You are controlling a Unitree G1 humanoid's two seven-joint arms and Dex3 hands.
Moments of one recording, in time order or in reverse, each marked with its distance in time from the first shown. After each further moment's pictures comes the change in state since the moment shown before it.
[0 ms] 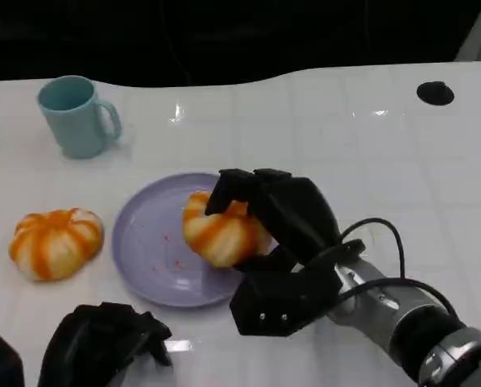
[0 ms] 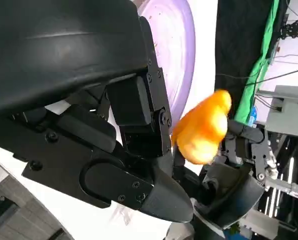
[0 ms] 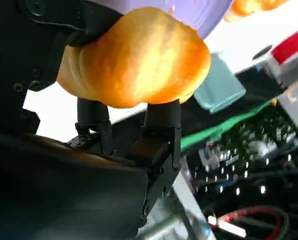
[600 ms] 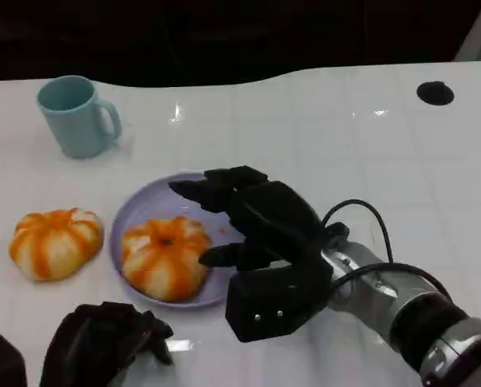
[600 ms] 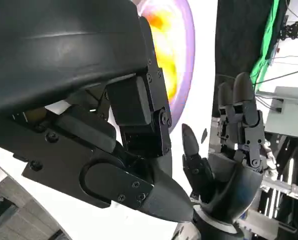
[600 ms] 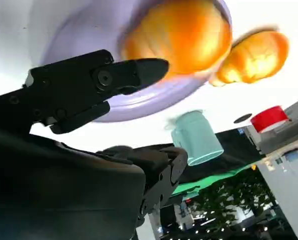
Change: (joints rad) left arm 0.000 -0.003 -0.004 -0.002 0.002 -0.004 0.013; right arm -0.007 -0.040 0.049 -0.118 -0.016 0.050 0.263
